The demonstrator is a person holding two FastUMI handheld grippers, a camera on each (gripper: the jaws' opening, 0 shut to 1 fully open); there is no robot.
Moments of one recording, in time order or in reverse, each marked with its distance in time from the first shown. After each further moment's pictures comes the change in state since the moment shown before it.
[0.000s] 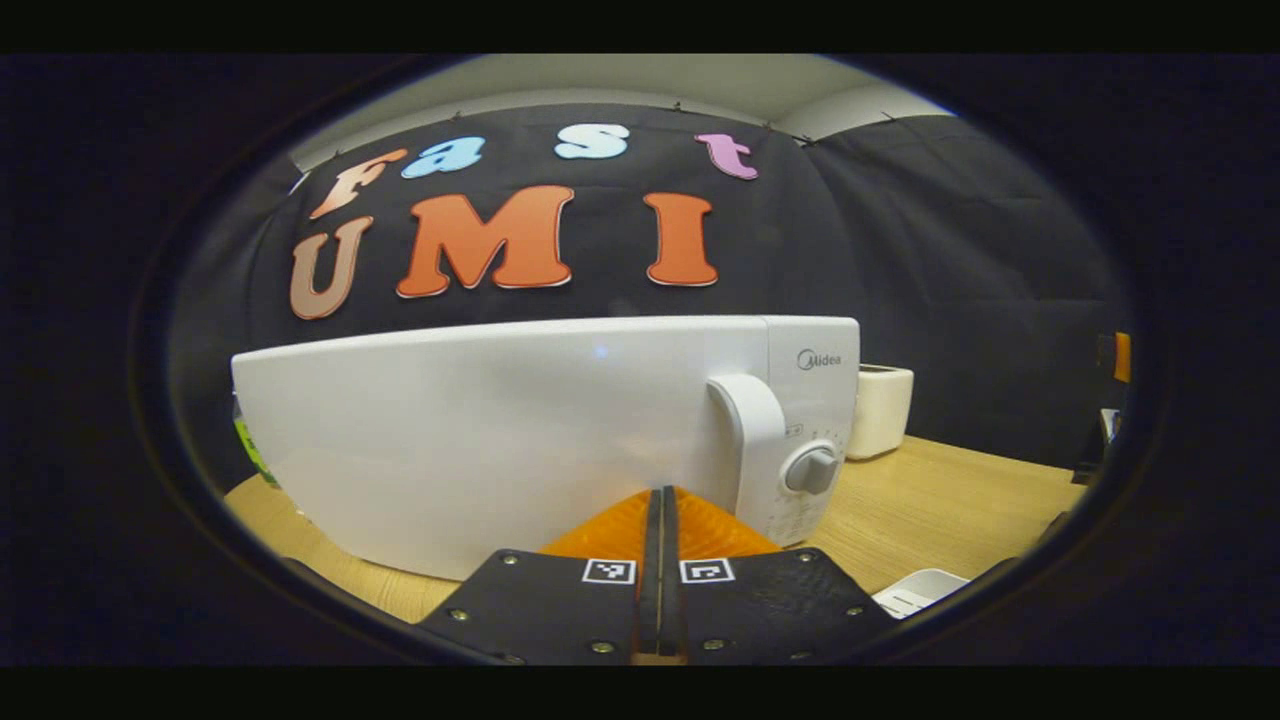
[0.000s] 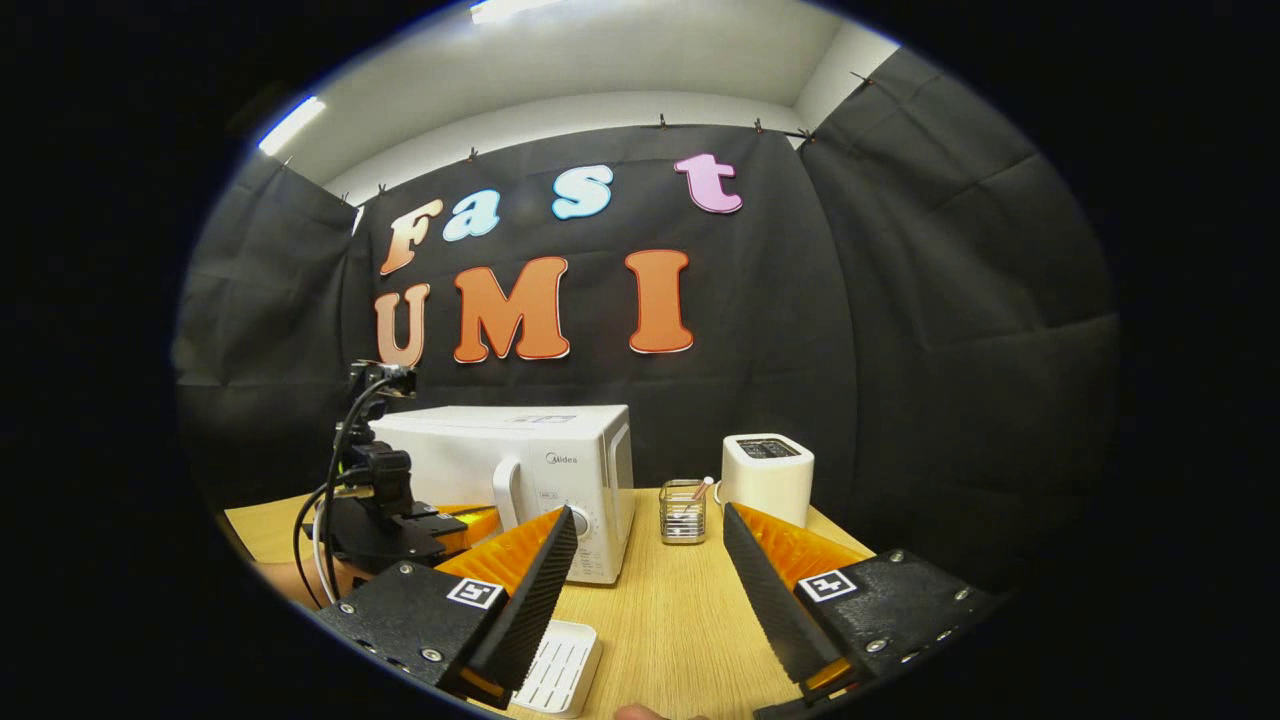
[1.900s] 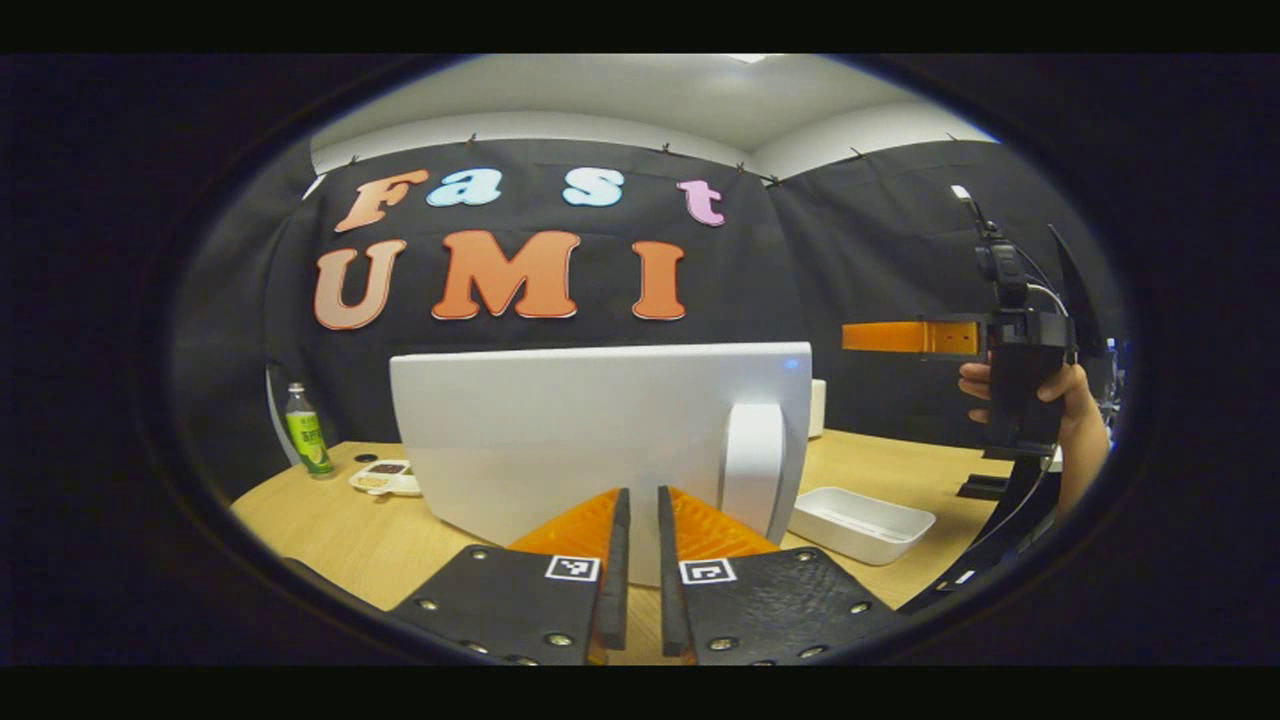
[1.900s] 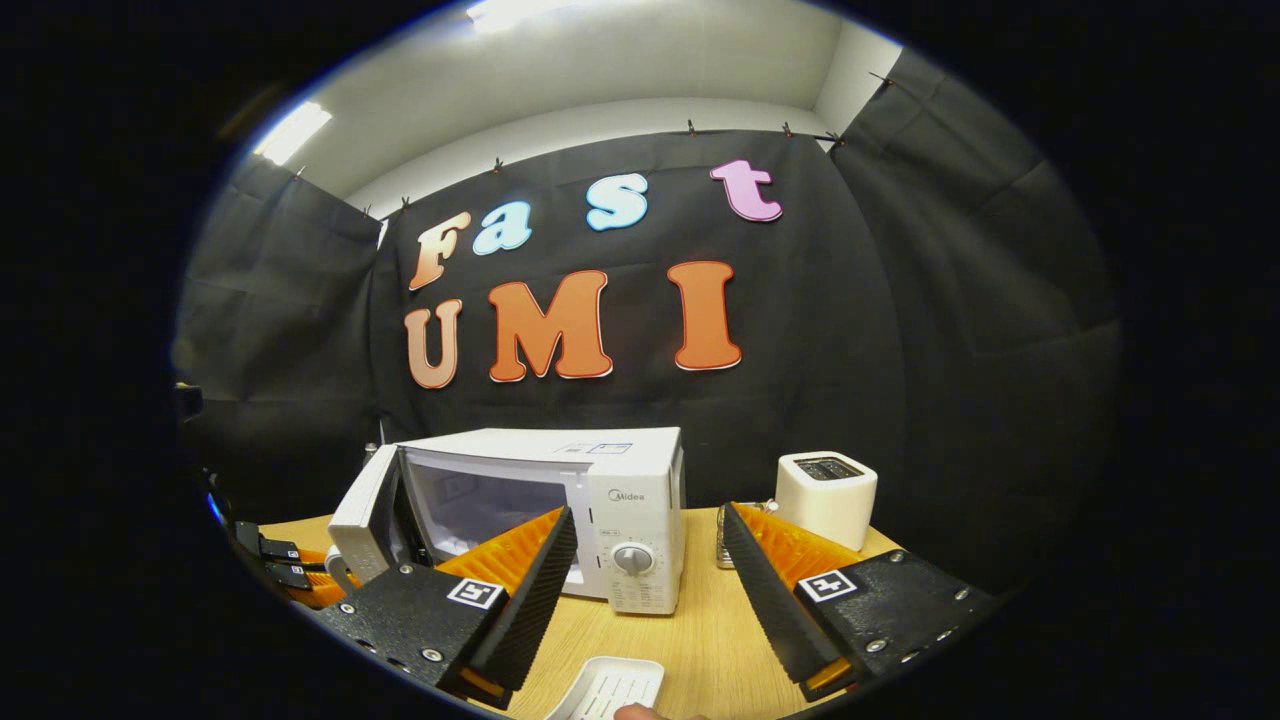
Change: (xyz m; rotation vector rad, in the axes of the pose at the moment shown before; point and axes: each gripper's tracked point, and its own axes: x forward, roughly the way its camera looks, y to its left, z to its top) left arm -0.183 0.030 -0.004 -0.038 -0.060 -0.139; right arm 0.034 0.050 0.017 0.022 -0.044 0.094
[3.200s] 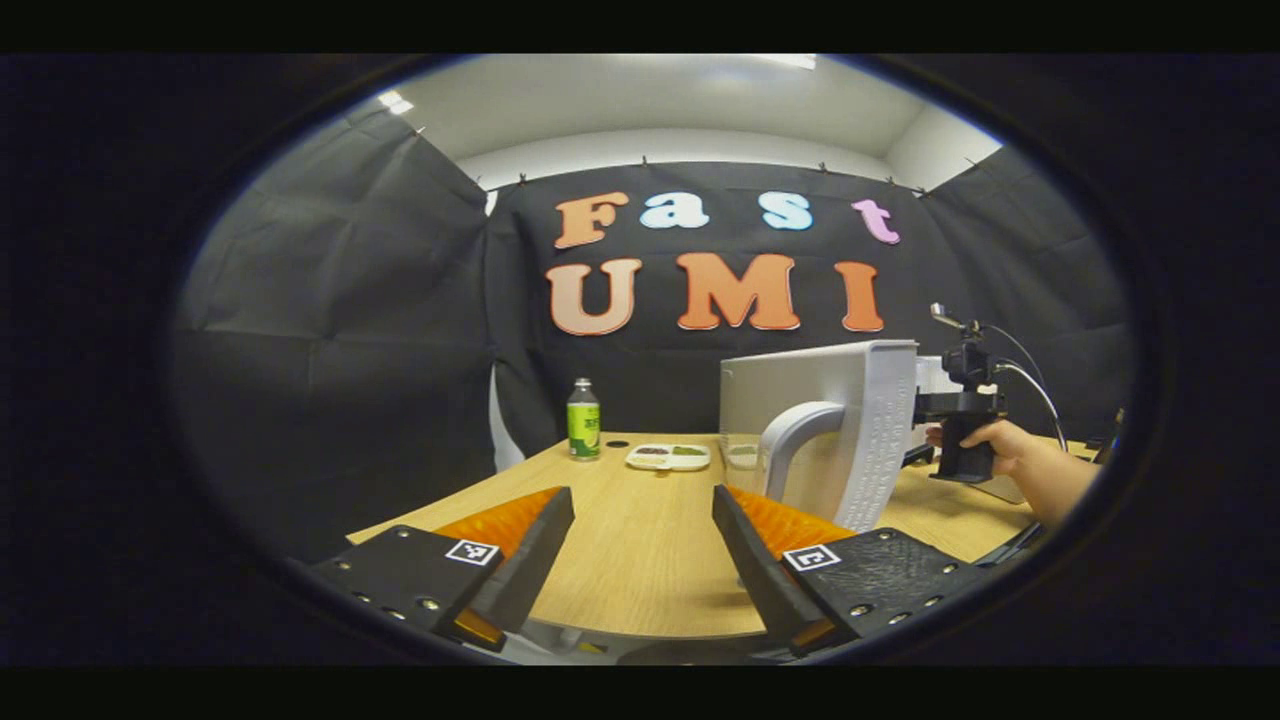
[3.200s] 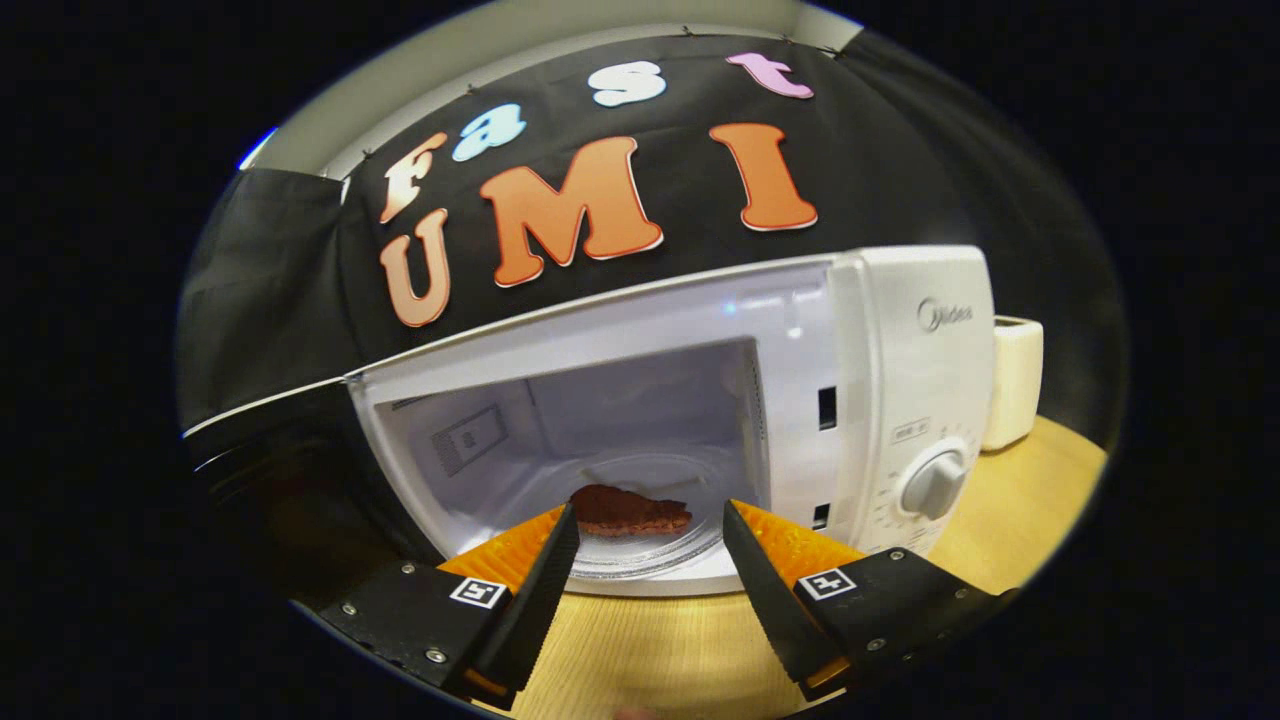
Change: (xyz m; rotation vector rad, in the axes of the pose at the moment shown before) left arm -0.230 0.198 0.010 0.009 -0.029 0.510; right arm 0.145 0.173 -0.131 0.107 0.212 0.033
